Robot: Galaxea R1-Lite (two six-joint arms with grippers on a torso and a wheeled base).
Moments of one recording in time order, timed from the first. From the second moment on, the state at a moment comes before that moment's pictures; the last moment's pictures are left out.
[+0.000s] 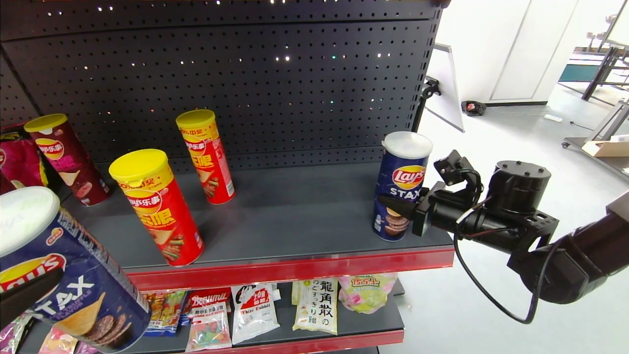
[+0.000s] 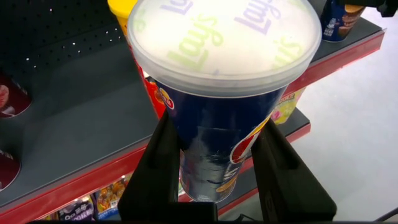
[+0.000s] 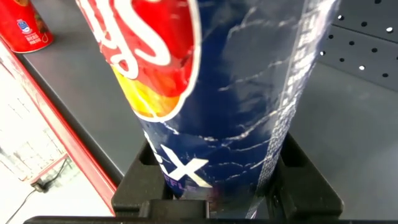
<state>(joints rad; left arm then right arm) -0.02 0.70 -0.55 0.06 -0.35 0.16 0.31 1.95 -0.65 -1.19 0.51 -0.11</state>
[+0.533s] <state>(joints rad) -0.02 0.71 -0.55 0.06 -0.35 0.16 0.32 1.93 -0.63 -1.18 0.51 -0.12</state>
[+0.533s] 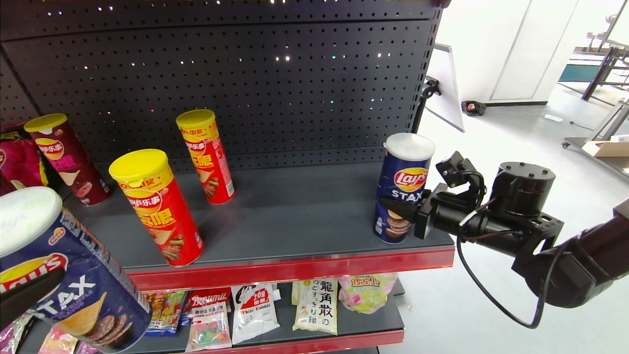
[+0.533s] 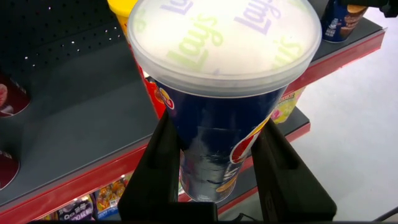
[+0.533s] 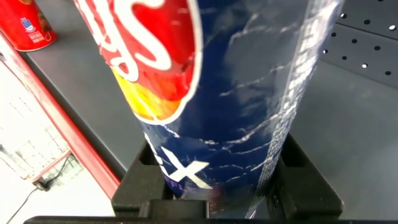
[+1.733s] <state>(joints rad) -0.02 0.71 -0.55 0.05 -0.35 0.16 0.34 1.92 -0.60 -1.19 0.50 -0.12</state>
